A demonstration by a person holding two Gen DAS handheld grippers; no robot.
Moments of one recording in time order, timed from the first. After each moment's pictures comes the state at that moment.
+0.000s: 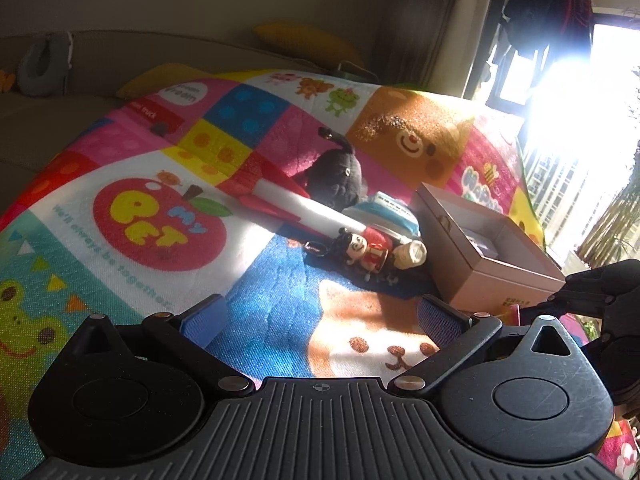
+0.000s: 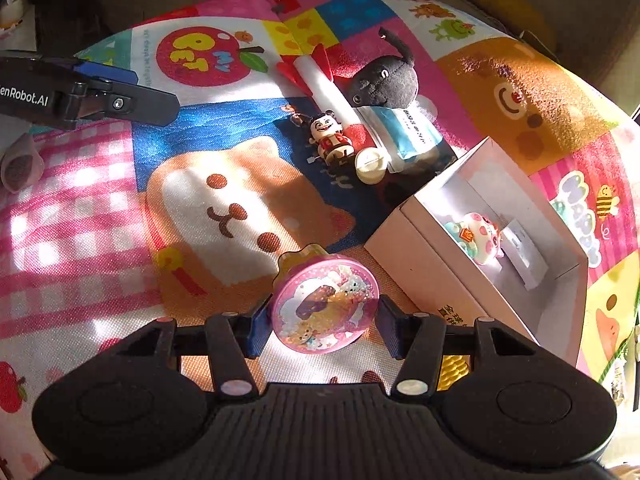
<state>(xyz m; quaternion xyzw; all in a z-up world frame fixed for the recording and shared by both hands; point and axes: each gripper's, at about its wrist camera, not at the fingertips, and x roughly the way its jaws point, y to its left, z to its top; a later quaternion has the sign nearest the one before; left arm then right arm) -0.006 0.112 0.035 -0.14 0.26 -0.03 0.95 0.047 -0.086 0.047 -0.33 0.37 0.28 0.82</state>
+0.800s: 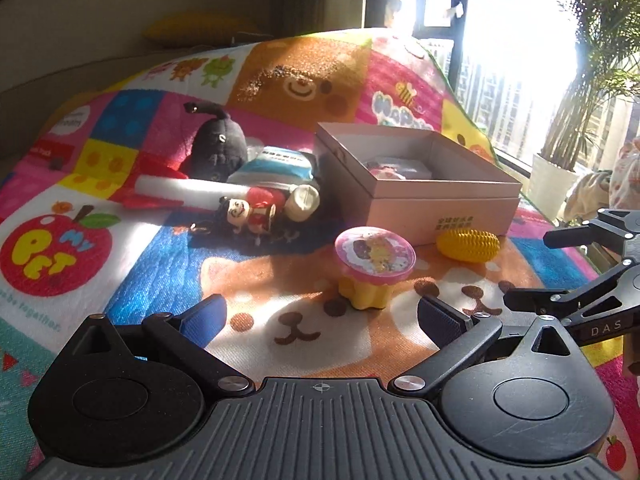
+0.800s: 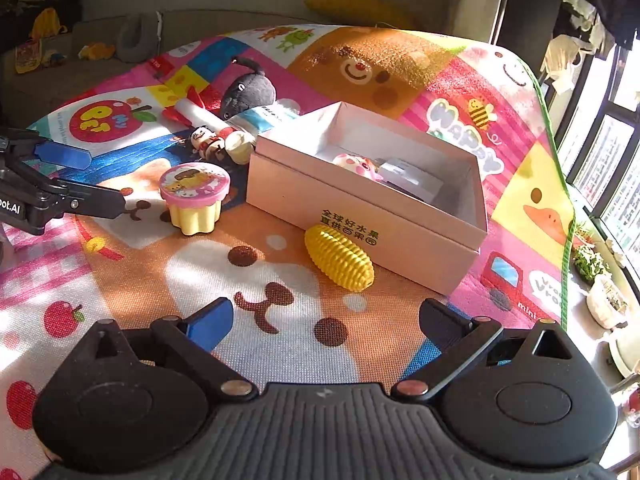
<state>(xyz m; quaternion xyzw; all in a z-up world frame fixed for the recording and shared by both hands) 0.014 0.015 0.025 0.00 0.29 -0.11 0.95 0.016 -0.198 0.029 -0.16 0.31 0.17 0.92</state>
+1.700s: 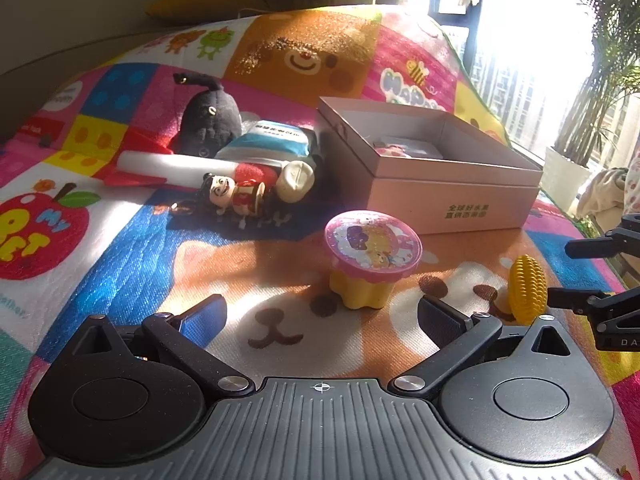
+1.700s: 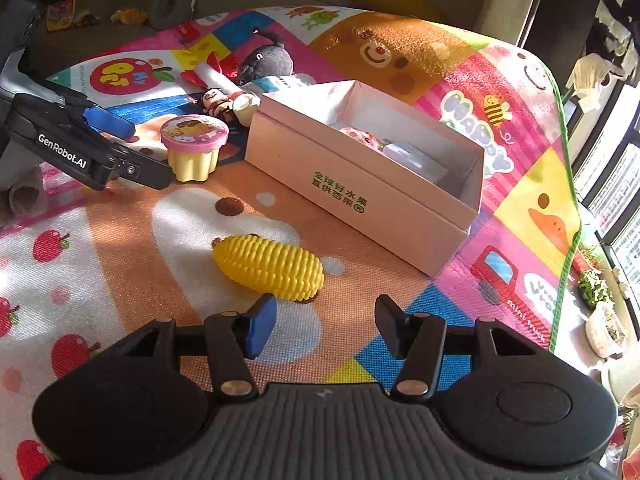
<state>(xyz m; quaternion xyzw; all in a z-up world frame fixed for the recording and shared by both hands) 0.033 0.002 0.007 -0.01 0.32 -0.10 0.94 0.014 -0.222 0.020 -0.24 0.31 0.19 0.90</state>
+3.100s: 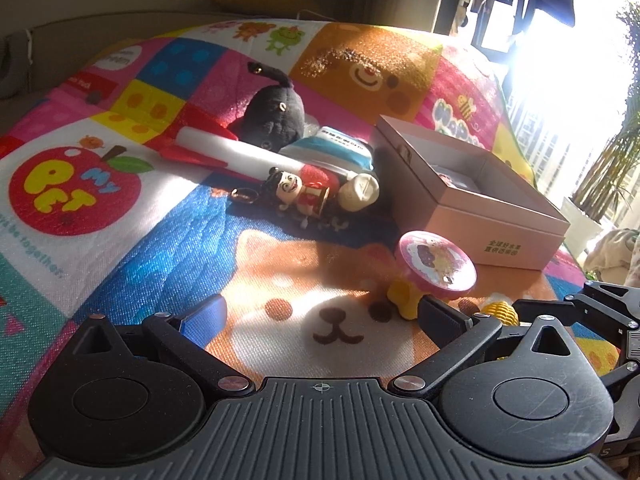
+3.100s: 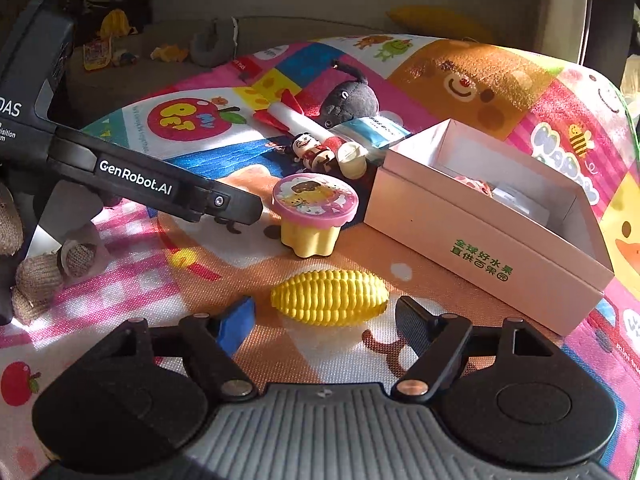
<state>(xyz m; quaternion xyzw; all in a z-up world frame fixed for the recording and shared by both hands) 0.027 0.046 0.007 -0.10 0.31 -0.06 0.94 0.015 -0.142 0.014 -0.16 0.30 0.29 0.90</state>
